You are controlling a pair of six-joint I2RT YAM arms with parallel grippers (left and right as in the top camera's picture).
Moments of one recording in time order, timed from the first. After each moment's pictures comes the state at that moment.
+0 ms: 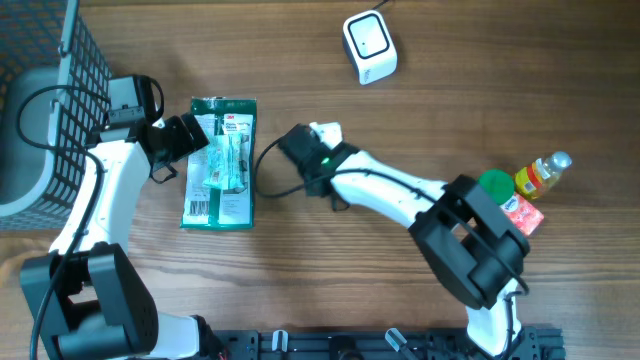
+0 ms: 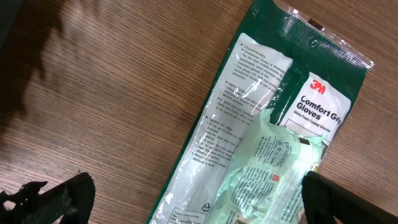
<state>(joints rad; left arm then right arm) 0.15 1.62 1.12 -0.67 0.00 -0.36 0.77 2.05 1.33 -0.60 0.30 0.57</state>
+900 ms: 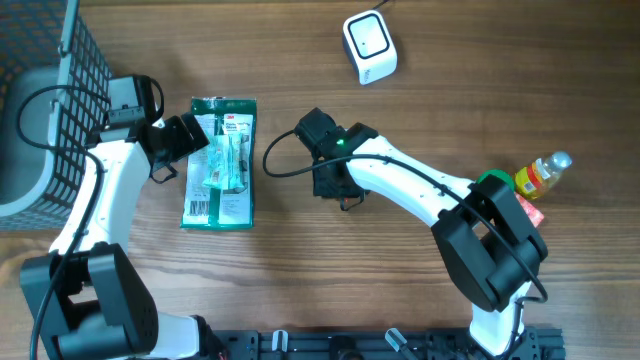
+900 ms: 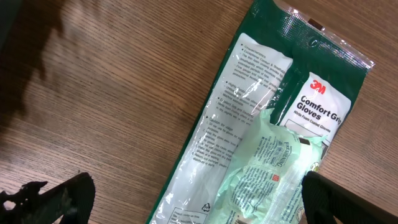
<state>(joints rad) 0.15 1.62 1.12 -0.67 0.00 -0.36 0.72 2.00 1.38 -0.83 0.03 0.66</state>
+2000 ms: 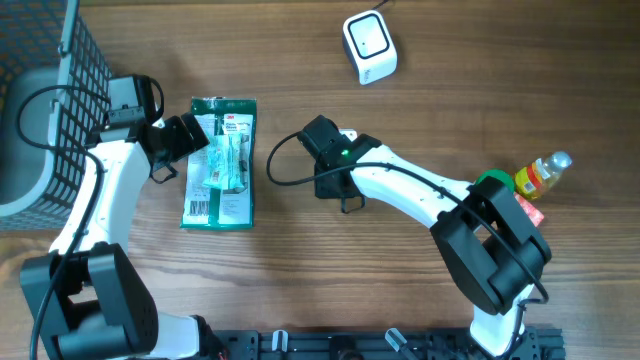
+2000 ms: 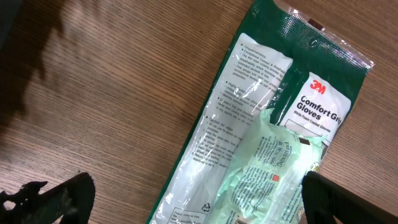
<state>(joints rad) 0.15 1.62 1.12 -0.67 0.00 -0.36 0.72 1.98 1.28 -0.66 0.08 0.66</state>
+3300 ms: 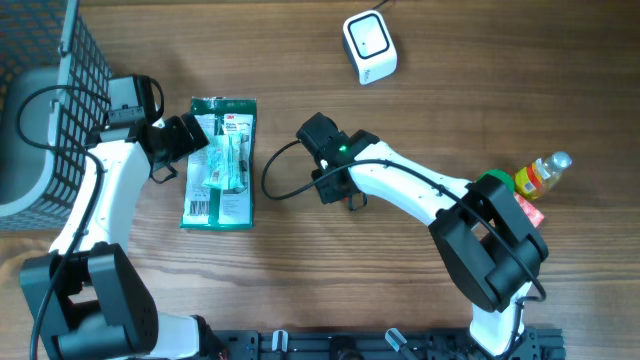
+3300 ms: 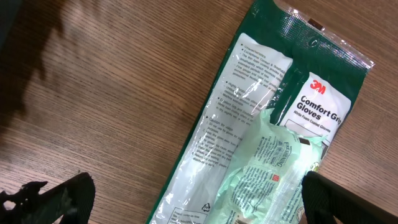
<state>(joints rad) 0.15 1.62 1.12 -0.67 0.00 -0.36 0.72 1.99 1.32 -0.72 0.08 0.31</state>
